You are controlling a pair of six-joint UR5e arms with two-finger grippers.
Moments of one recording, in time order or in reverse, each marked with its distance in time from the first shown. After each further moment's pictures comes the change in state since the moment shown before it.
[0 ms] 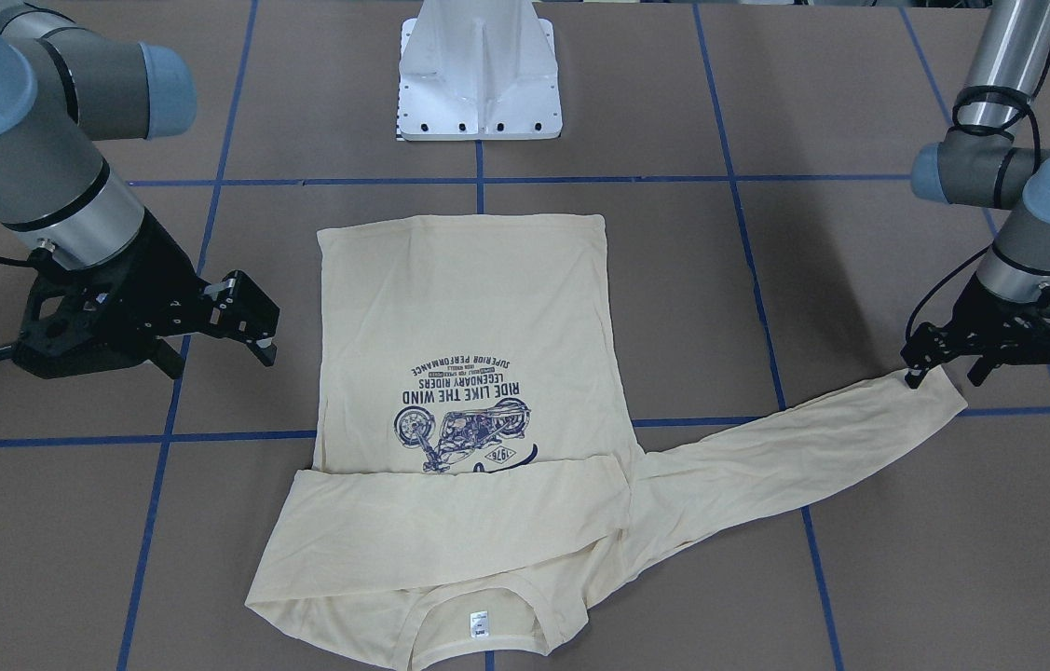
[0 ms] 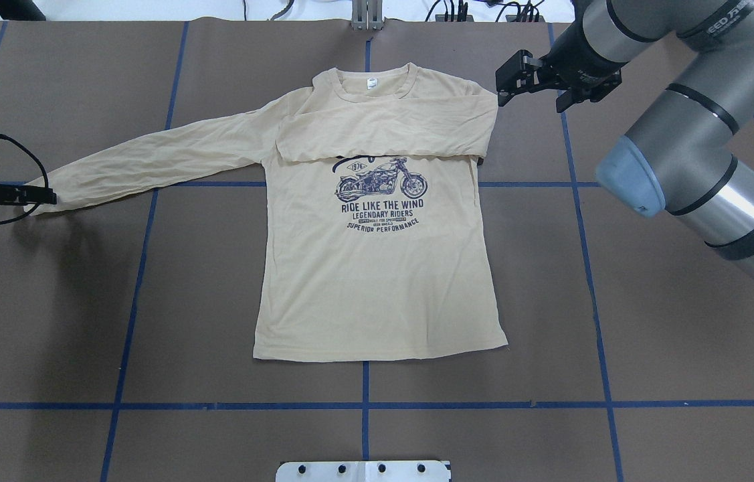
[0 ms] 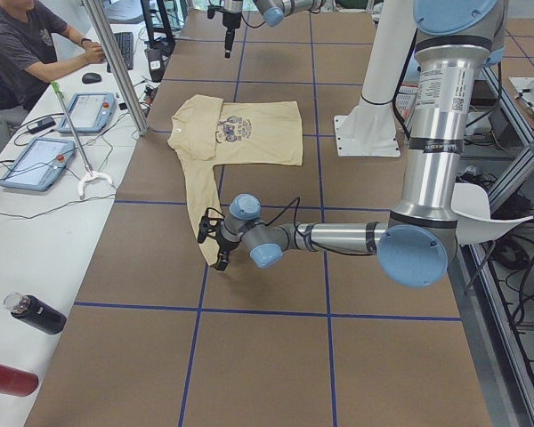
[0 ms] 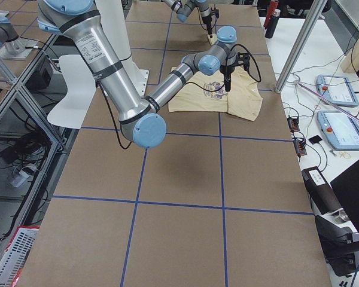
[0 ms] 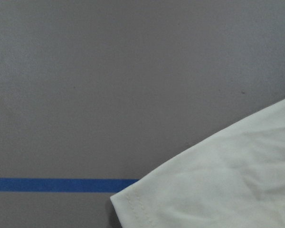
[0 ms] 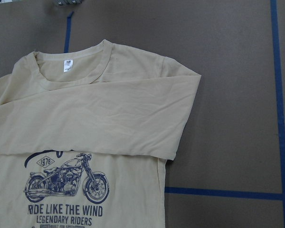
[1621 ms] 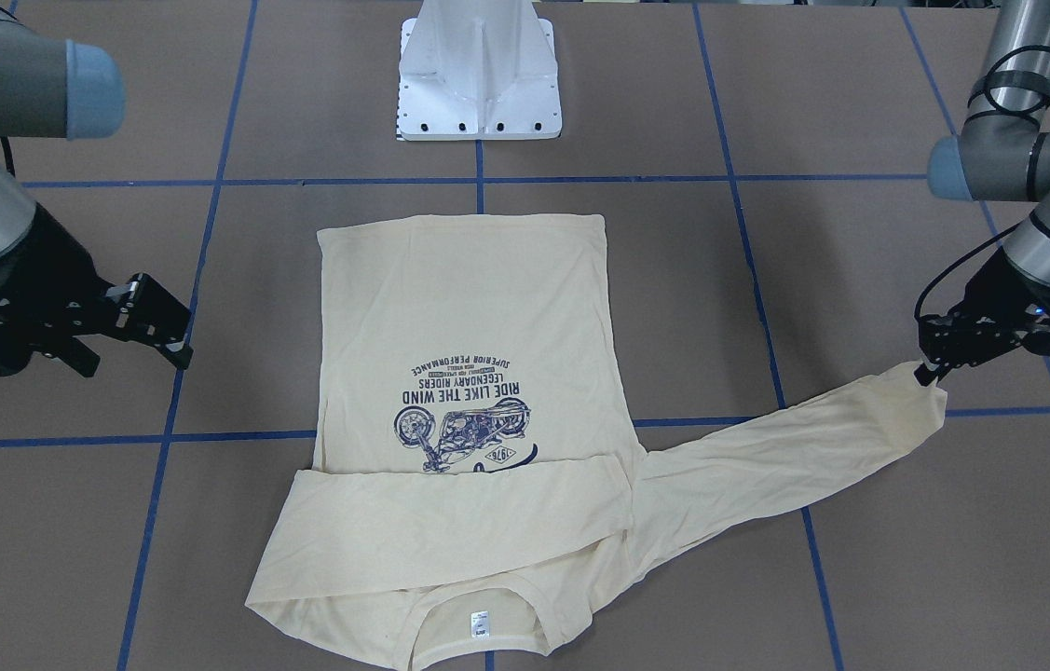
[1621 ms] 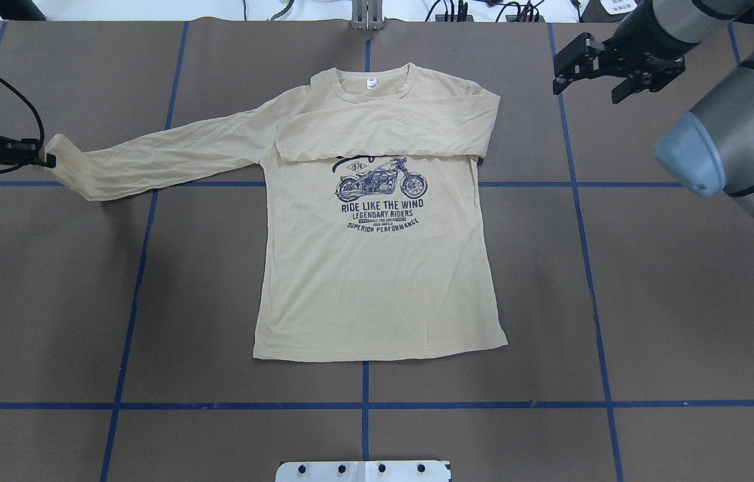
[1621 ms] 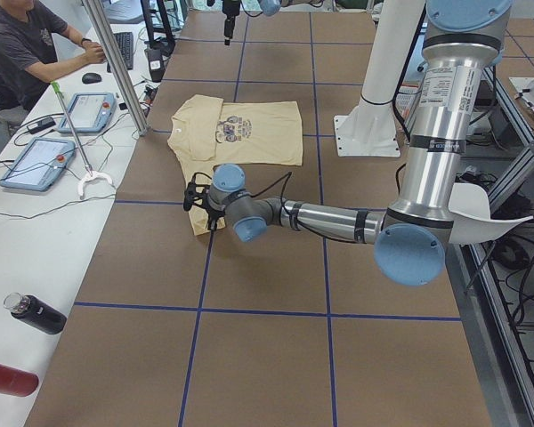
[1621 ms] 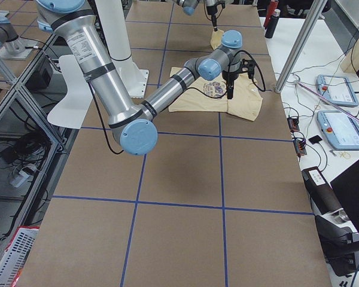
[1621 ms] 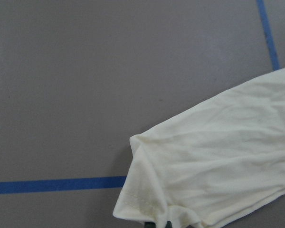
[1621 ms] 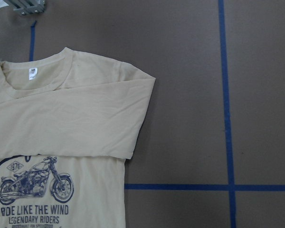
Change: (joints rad) left arm -0.154 -0.102 -0.143 0.121 -0.299 -0.002; right arm 0.120 -0.095 0.047 -0.082 0.088 -0.100
